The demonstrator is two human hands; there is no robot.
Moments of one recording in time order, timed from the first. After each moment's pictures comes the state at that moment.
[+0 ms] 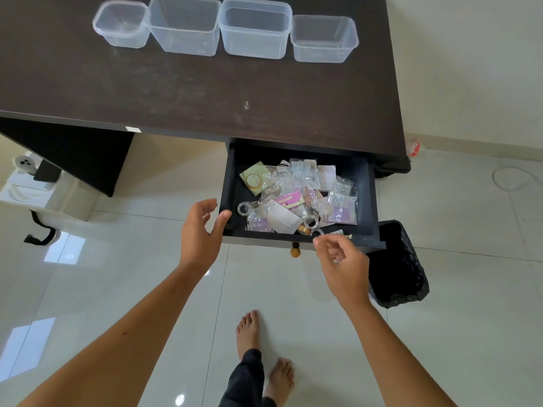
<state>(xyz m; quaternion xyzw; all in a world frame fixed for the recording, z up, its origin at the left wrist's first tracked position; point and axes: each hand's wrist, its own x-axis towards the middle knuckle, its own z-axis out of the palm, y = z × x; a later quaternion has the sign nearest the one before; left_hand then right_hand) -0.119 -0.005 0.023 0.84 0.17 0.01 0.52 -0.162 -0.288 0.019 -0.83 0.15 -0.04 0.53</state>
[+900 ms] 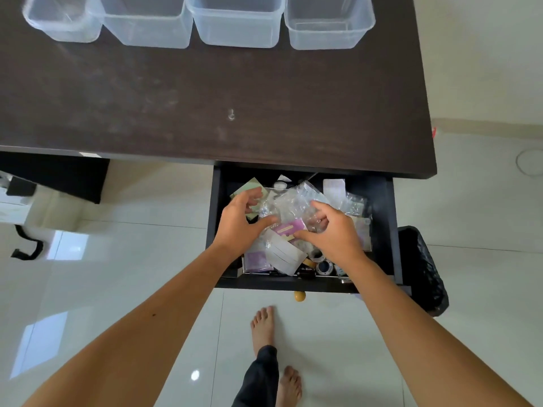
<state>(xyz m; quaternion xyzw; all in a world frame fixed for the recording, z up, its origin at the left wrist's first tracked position) -0.005 -0.055 -0.027 0.86 0.09 -0.15 0.48 -0.016 -0.280 -0.030 -0.89 0.09 0.18 0.41</state>
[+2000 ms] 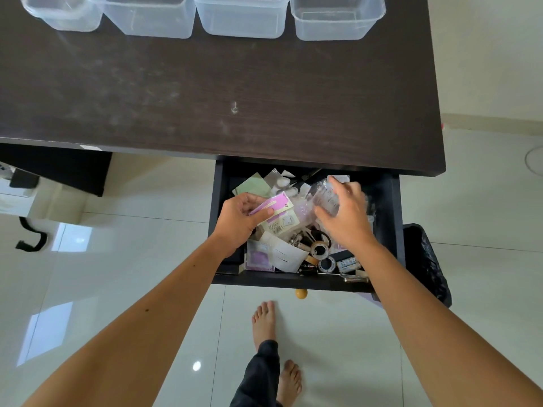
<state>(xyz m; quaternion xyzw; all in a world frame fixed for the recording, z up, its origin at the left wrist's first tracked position) 0.000 -0.052 -0.040 0.72 0.19 -0.22 0.63 0.009 -0.295 -0.035 -0.92 0.09 0.15 0.34</state>
